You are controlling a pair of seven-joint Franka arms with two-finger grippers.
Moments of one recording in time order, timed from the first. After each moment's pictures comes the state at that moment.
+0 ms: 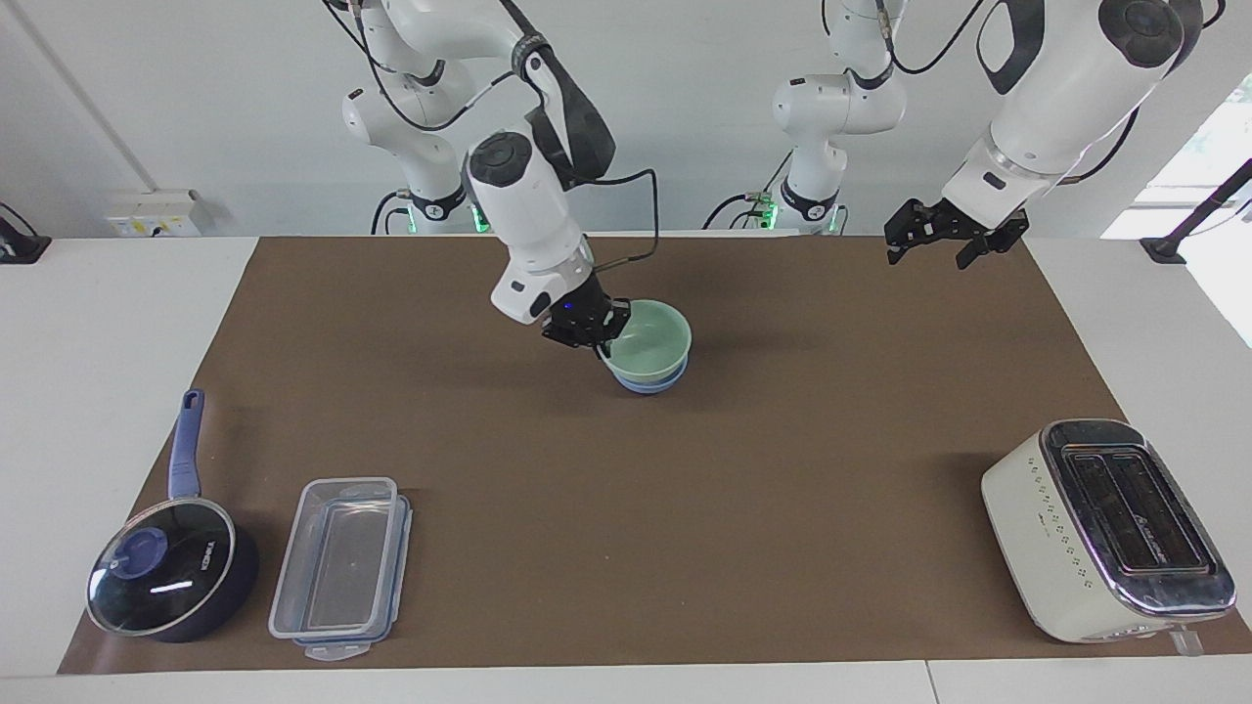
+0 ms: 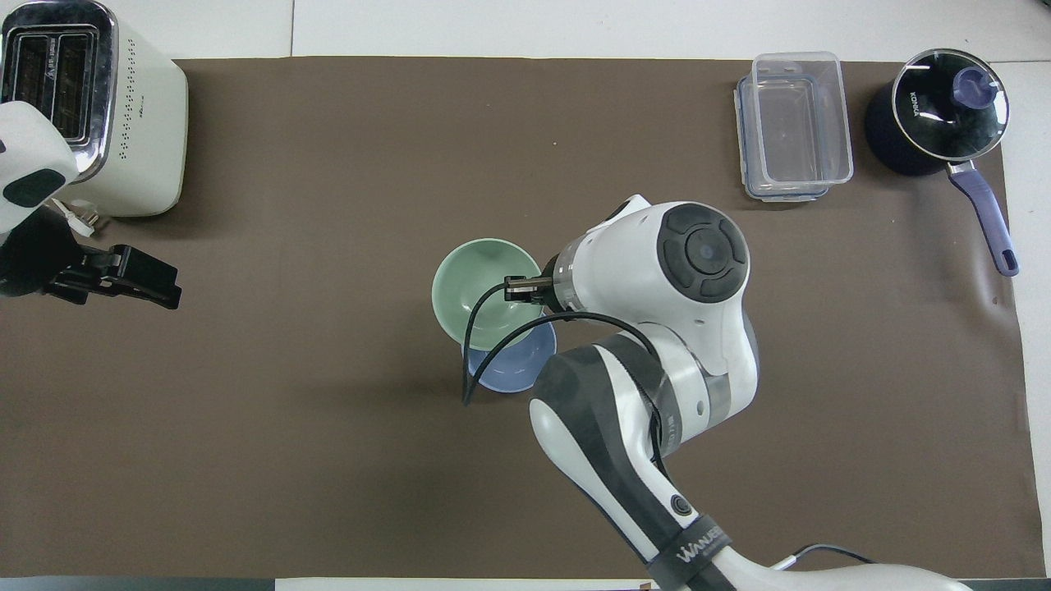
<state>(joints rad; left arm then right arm) -0.07 0.00 -0.07 -1.56 -0.04 1.39 0.00 0.67 0.20 -0.12 -1.87 0.35 2.26 0.36</state>
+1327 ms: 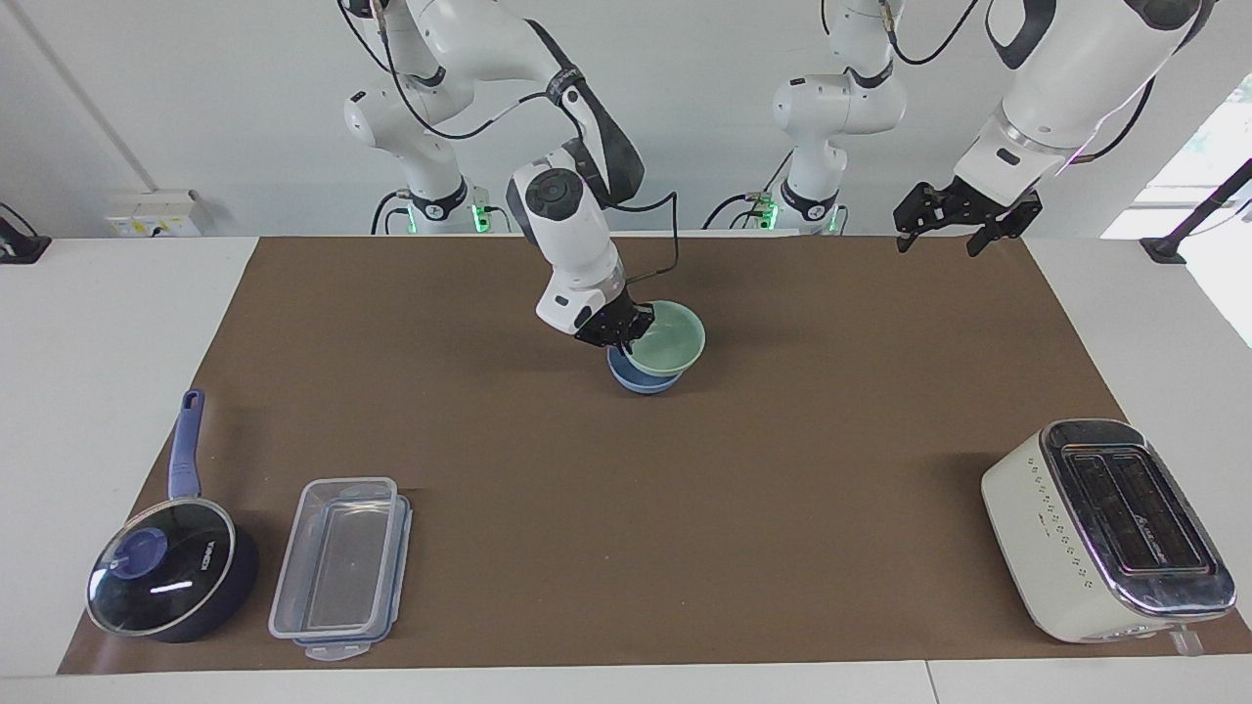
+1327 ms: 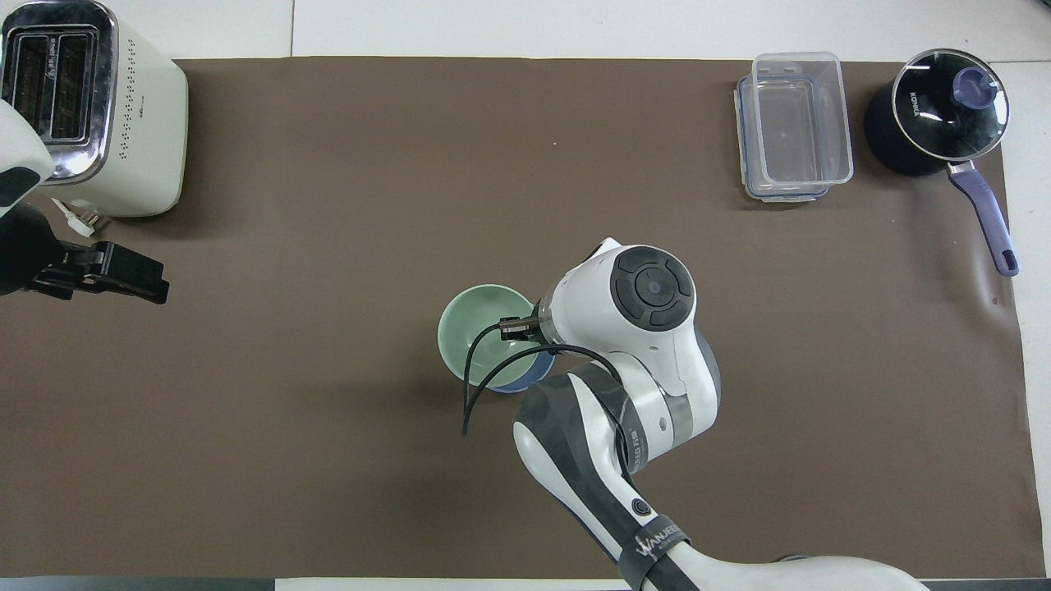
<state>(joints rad) -0.07 -0.02 -0.06 -1.56 -0.04 1.42 0.00 0.71 0.22 -0.14 -1.98 0.35 2.27 0.29</state>
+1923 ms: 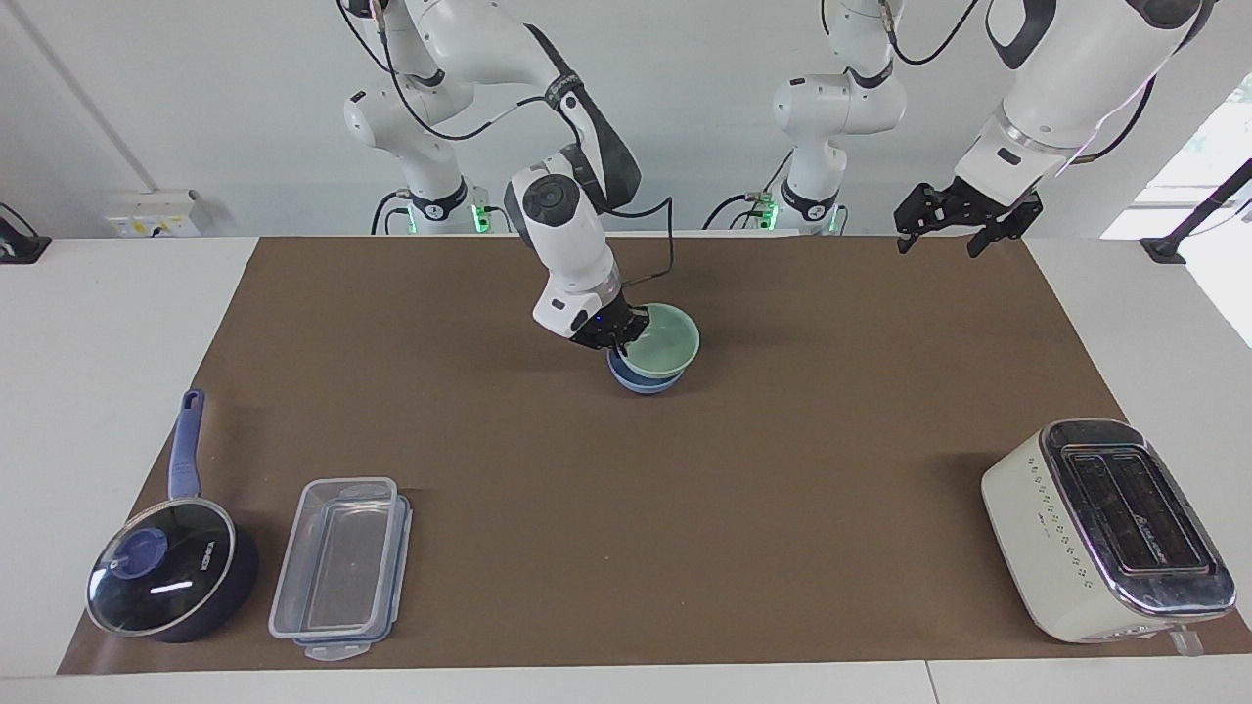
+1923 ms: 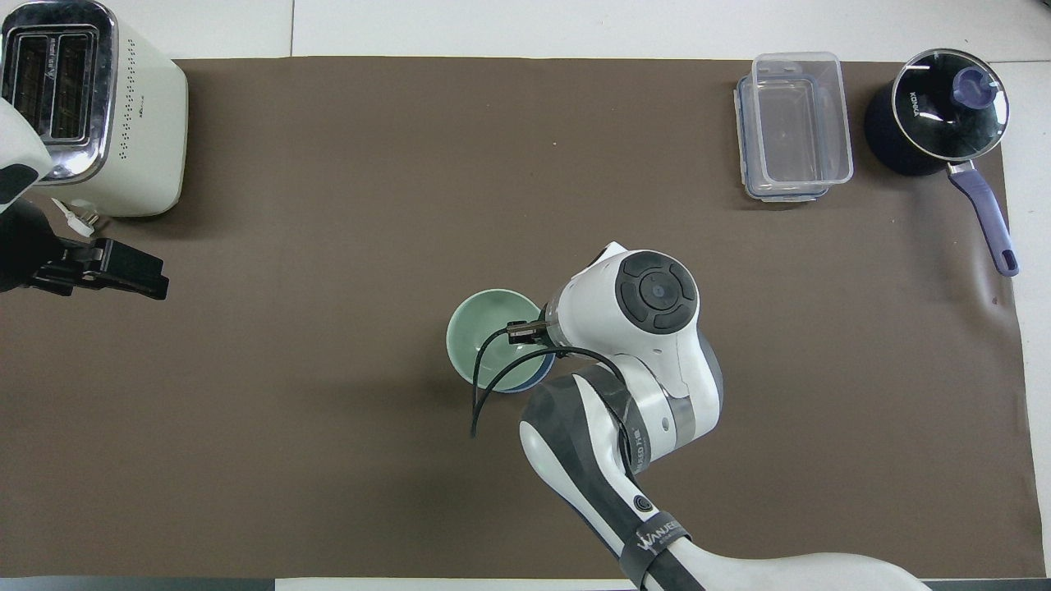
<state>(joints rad) -0.07 -0.02 -0.06 -1.57 -0.04 1.43 0.00 0.71 0.22 -0.14 -2.00 0.35 2.29 0.28</state>
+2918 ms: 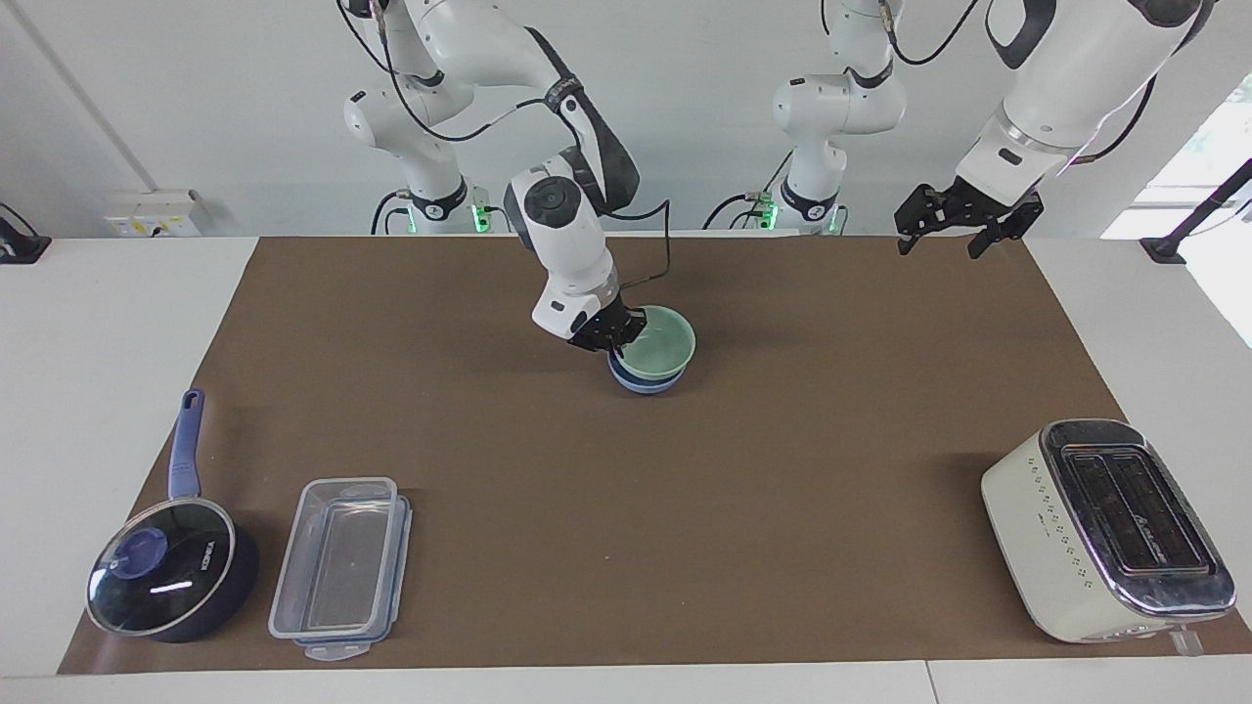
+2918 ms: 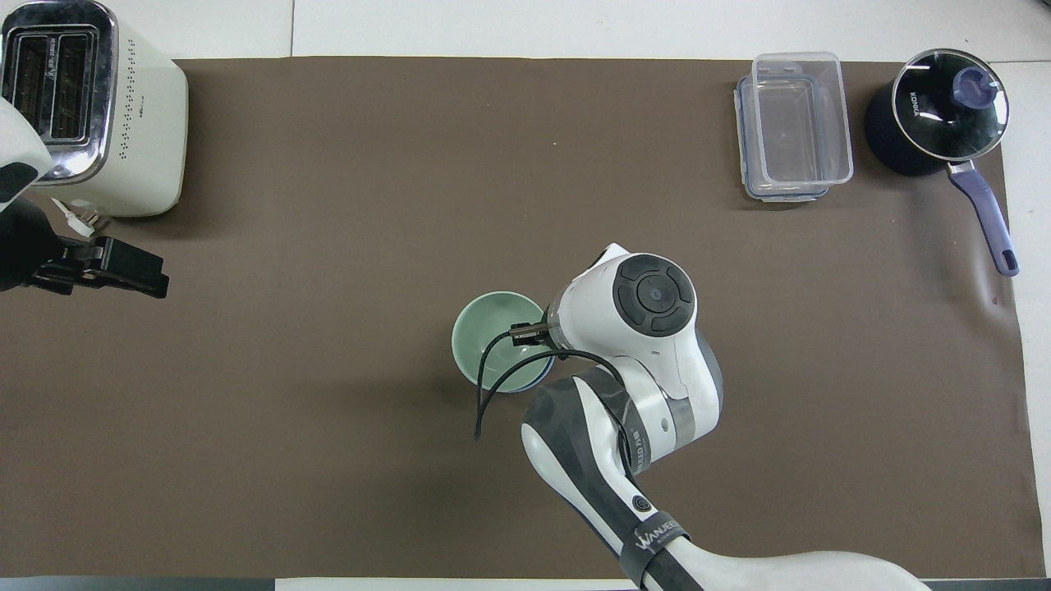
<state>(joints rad) -0.07 -0.02 -0.06 -1.57 -0.04 1.44 -0.01 0.71 0.23 -0.14 -2.01 0.32 2.30 0.27</state>
